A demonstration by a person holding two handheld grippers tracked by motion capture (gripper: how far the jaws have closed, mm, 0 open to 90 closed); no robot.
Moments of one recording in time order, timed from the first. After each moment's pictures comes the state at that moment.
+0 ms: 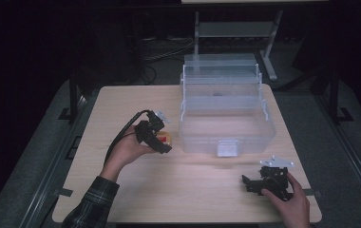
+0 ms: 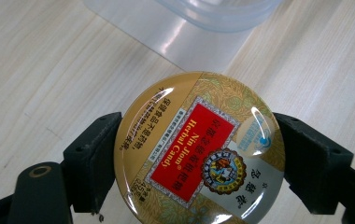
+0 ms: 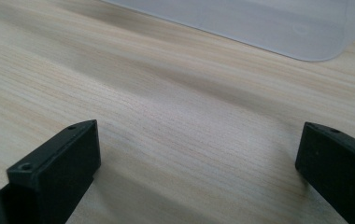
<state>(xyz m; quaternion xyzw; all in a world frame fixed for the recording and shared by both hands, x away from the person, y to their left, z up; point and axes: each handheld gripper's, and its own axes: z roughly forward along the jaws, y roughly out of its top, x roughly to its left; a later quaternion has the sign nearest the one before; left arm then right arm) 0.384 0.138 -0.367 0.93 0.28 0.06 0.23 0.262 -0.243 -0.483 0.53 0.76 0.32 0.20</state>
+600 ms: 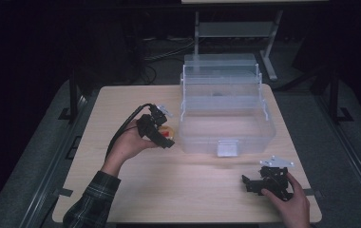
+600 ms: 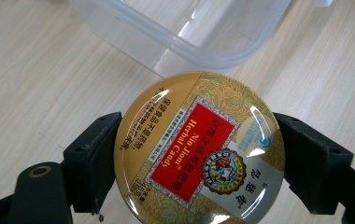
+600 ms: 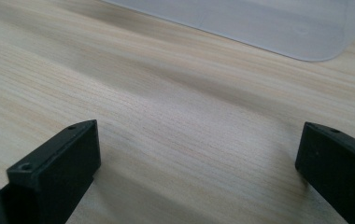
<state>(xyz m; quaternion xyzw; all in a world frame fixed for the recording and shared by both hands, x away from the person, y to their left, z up) 0.390 0.130 -0.348 0.93 0.27 0.07 0.24 0.262 -0.244 -0.483 0.53 0.76 0.32 0.20</state>
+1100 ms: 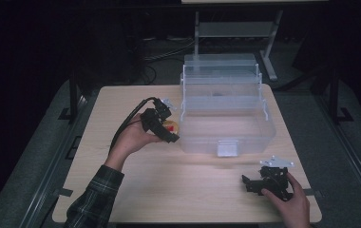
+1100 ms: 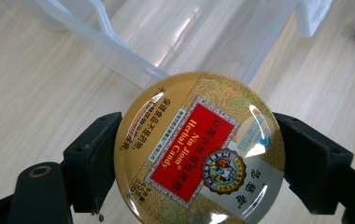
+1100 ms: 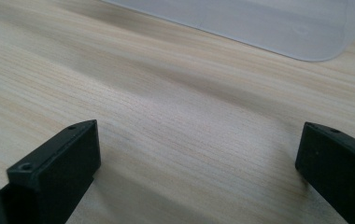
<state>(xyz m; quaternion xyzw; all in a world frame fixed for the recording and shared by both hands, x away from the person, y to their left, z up) 0.398 0.117 -0.332 0.93 0.26 0.07 0.25 0.262 -0.243 -0.483 0.53 0.76 0.32 0.20</state>
